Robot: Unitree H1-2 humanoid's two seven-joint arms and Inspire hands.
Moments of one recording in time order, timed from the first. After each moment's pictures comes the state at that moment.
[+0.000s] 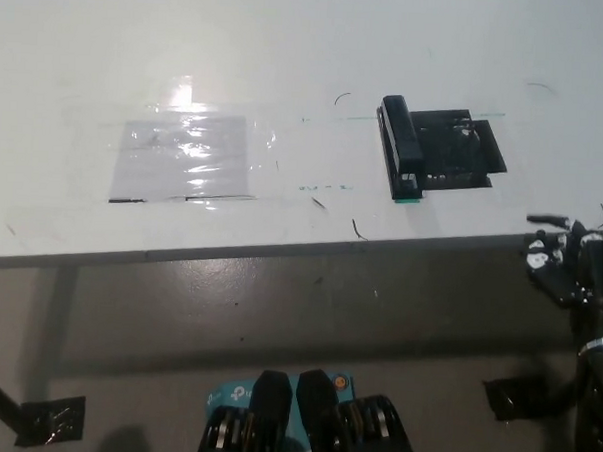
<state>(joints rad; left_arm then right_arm) -0.03 0.28 0.38 -0.01 -0.09 0.29 0.03 -0.34 -0.14 -0.08 0.11 -0.03 0.23 -0.09</state>
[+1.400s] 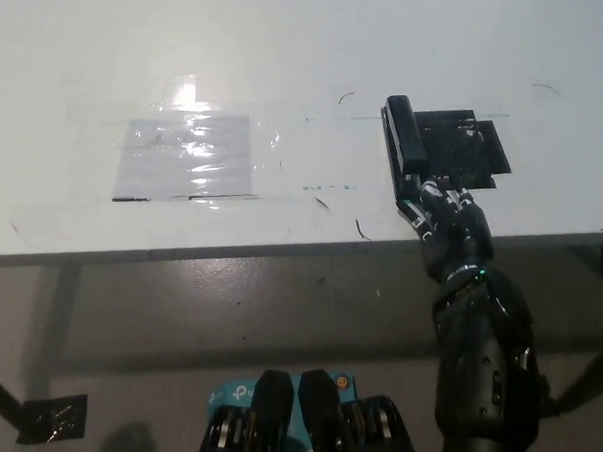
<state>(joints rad) -0.04 0.26 0.38 -0.02 -0.09 0.30 0.04 -0.64 0.30 -0.41 0.24 0.39 0.47 -0.37</state>
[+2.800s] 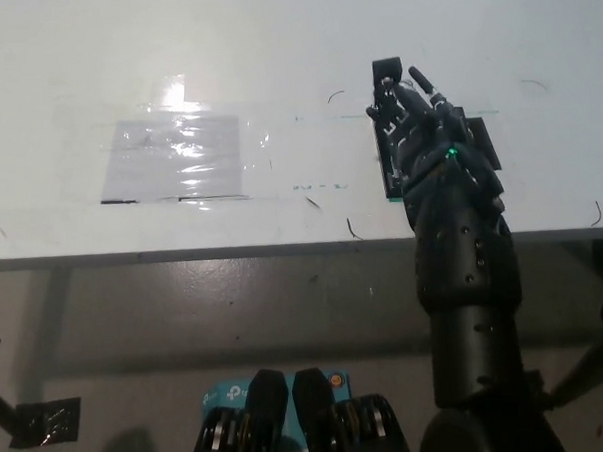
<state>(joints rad) -0.01 0.24 0.38 -0.04 -0.09 0.30 0.04 -0.99 0.22 -0.40 0.56 0.47 0.39 -0.52</state>
